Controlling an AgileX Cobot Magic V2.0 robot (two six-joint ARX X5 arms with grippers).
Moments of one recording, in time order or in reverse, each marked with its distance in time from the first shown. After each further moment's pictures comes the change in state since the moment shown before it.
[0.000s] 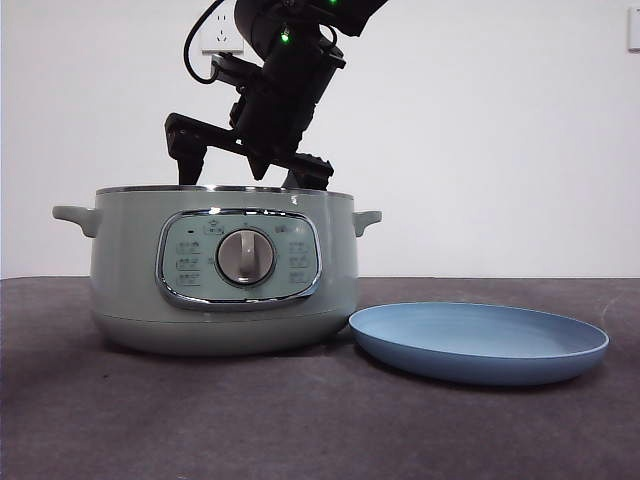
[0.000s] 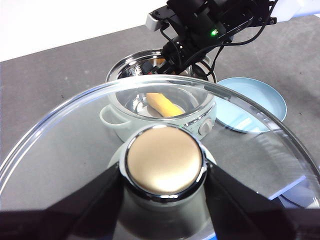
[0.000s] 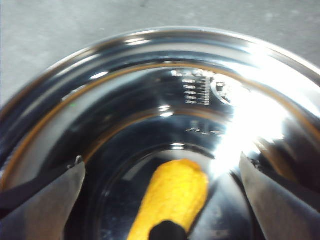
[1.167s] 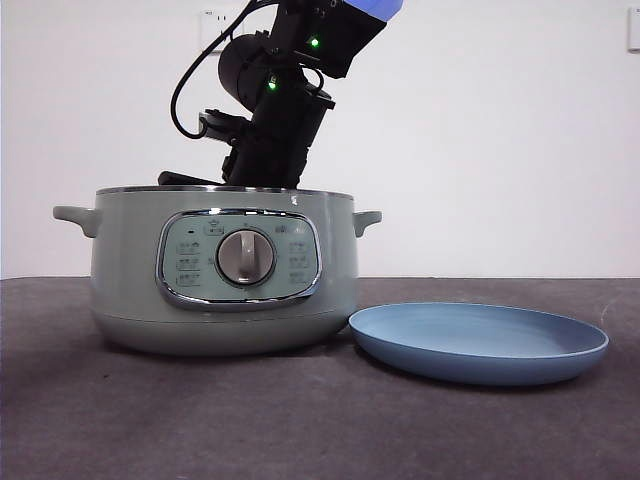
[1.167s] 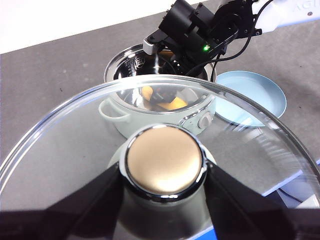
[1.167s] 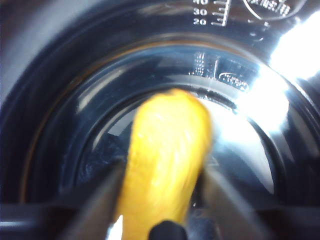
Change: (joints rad) left arm 0.000 0.000 0.000 -0.025 0.000 0.000; right arm 0.007 0.080 0.003 -0.097 0.000 -0.003
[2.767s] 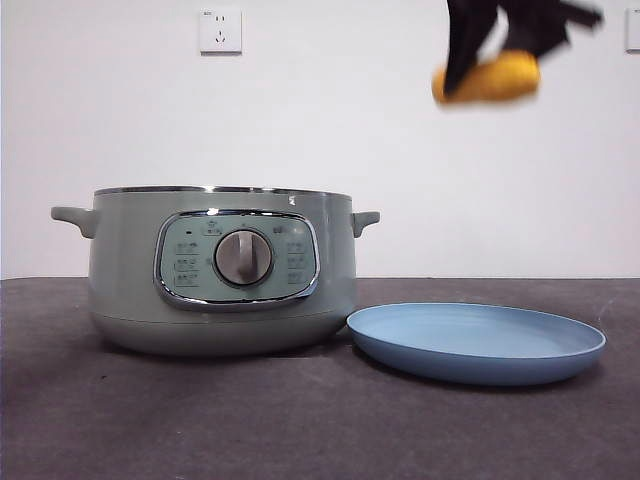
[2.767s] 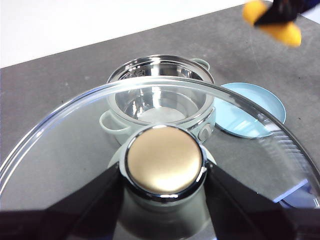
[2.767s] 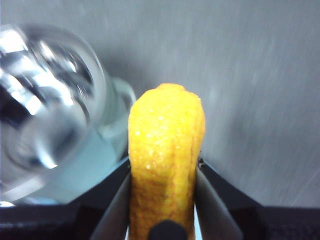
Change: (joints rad) left arm 0.000 0.000 0.000 0.045 0.000 0.000; right arm -0.301 -0.836 -0.595 -0.041 0.045 -0.067
